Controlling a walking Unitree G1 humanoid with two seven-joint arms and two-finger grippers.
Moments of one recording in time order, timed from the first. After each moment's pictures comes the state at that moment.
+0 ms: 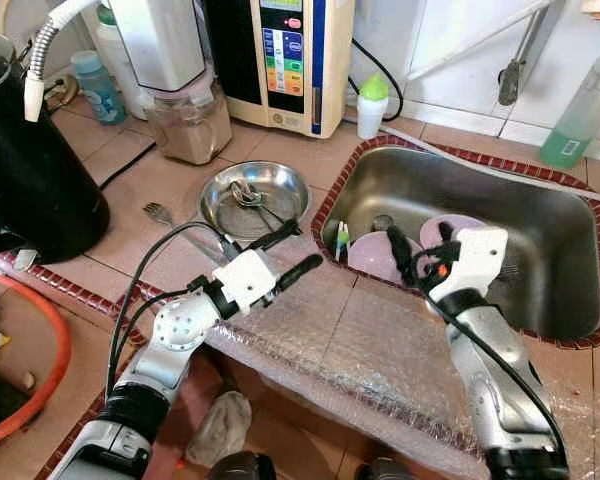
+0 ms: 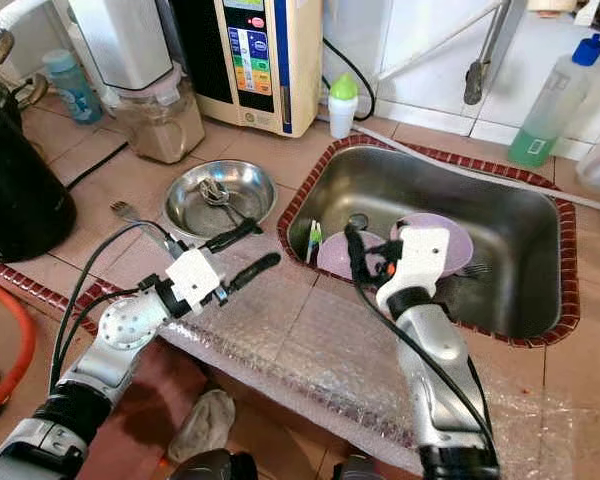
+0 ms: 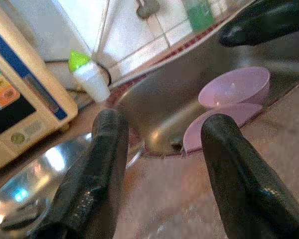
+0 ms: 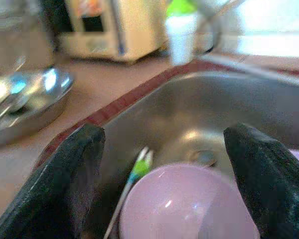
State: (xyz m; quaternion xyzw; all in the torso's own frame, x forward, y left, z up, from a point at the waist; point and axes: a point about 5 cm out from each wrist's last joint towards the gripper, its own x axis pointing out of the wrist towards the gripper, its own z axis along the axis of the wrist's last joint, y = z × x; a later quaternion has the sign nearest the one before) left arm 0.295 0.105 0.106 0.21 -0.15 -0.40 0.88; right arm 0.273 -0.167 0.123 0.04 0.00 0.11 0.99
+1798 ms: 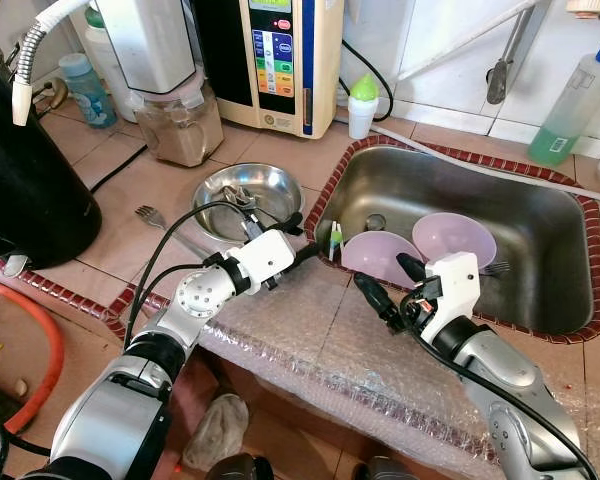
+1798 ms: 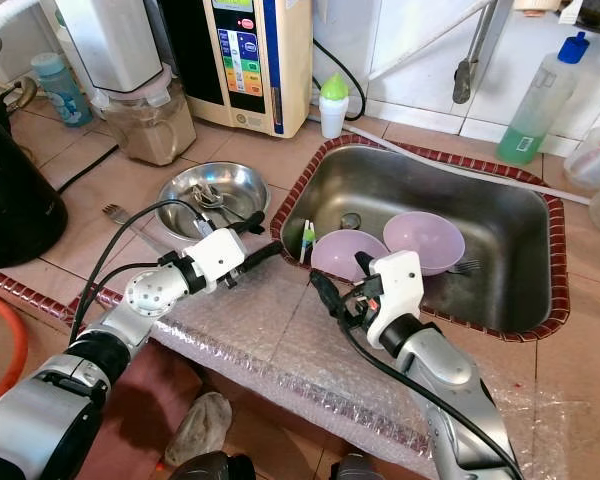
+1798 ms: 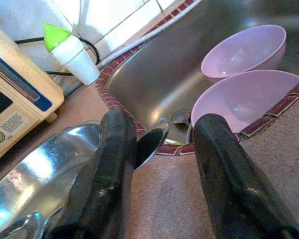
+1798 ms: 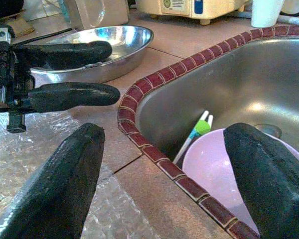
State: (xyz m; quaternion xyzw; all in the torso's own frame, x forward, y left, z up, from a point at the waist) left arm 0.334 0.095 0.103 0.28 -0.10 -0.40 0.87; right arm 0.244 -0.155 0.119 0.02 0.06 0.25 0.97
